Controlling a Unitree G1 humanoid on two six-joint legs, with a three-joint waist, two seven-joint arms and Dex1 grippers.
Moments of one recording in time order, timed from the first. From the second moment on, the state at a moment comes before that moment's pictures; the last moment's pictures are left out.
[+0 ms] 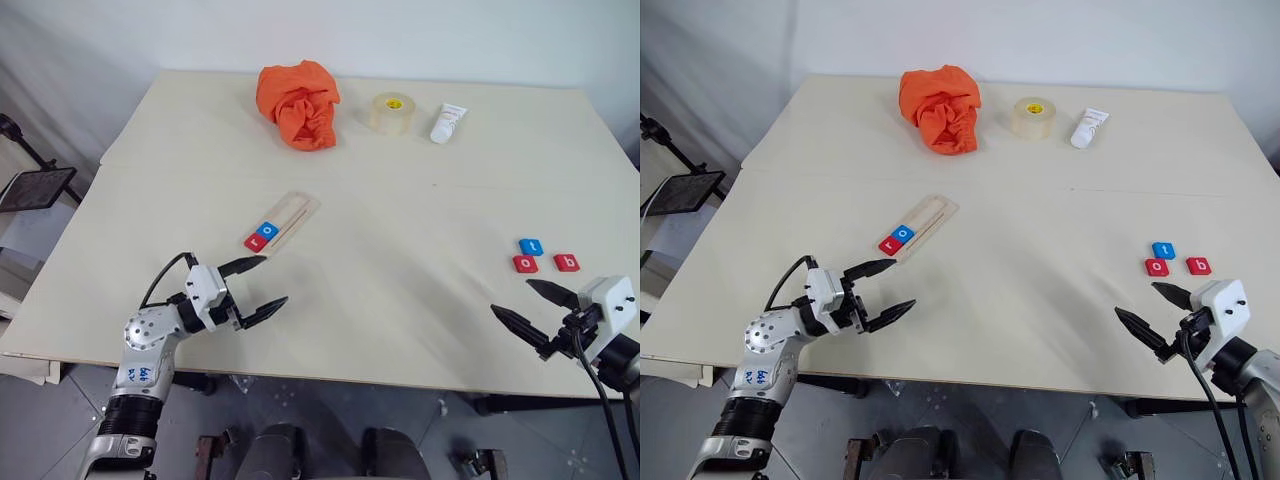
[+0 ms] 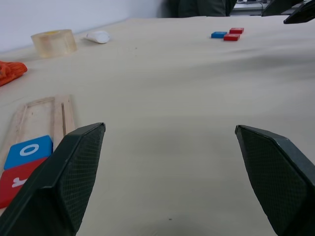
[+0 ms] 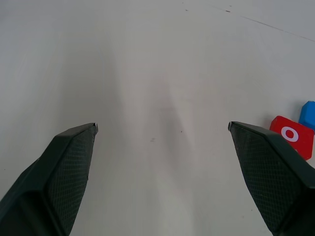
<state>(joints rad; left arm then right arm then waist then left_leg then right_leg) -0.24 0.44 0.06 0.25 -0.35 -0.29 -0.99 0.18 -0.73 -0.48 -0.15 0.53 0.24 0.86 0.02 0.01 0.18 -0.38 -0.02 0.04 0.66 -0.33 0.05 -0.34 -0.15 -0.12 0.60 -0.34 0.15</state>
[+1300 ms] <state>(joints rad) -0.47 0.66 0.05 -0.14 -0.31 0.69 -0.55 -0.15 -0.76 -0.26 0.03 0.43 0.24 1.02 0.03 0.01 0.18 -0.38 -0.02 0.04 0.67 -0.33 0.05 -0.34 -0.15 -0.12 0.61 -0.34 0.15</state>
